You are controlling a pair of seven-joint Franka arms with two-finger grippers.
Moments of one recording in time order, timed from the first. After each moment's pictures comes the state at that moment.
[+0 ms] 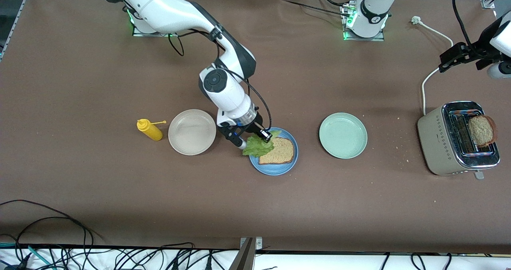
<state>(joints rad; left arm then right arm) 0.06 -0.04 -0.08 -1.57 0.04 1.45 -0.09 0.59 0.84 0.17 -1.37 0.10 2.66 1.34</state>
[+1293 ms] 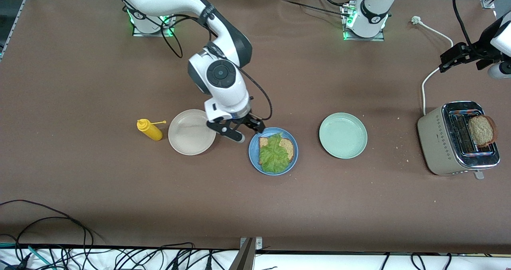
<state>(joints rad) 0.06 -0.03 -0.08 -1.57 0.04 1.45 -0.09 0.58 0.69 0.13 -1.29 -0.05 2.07 1.14</state>
